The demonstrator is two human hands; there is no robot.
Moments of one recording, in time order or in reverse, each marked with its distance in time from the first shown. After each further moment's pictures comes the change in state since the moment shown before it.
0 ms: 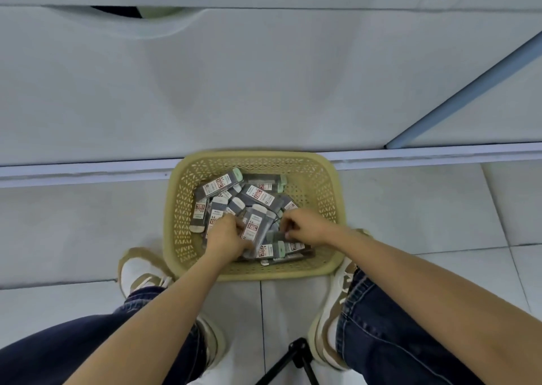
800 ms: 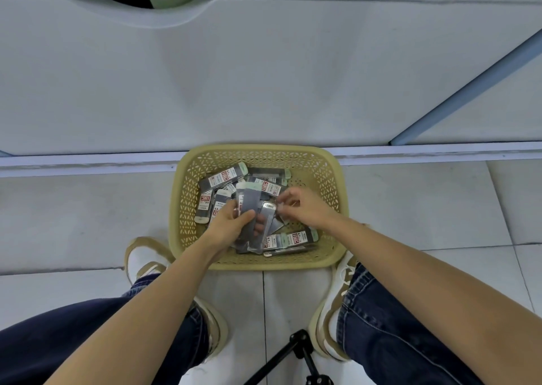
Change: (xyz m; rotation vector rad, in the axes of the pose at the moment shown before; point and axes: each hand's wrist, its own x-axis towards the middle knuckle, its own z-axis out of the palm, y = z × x) left_hand -0.010 -0.003 -0.010 -0.862 -0.200 0.060; right_hand 0.000 -0.010 -0.004 0.532 0.212 0.034
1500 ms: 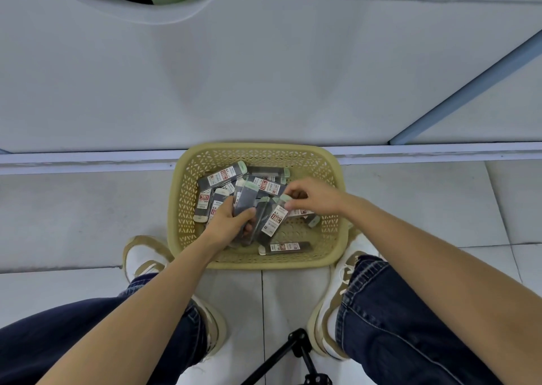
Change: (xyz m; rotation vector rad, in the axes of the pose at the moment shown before) left_hand 0.000 0.003 -0.002 0.154 0.038 0.003; right_hand 0.005 -0.010 -0.039 -0.343 -0.168 -0.172
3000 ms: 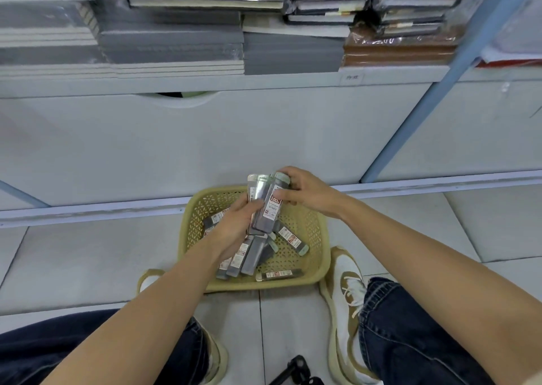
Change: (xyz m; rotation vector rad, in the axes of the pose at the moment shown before) left_hand -0.075 0.103 0.031 -0.190 -0.117 0.234; right_hand -0.069 -0.079 -0.054 0.535 0.278 -0.137
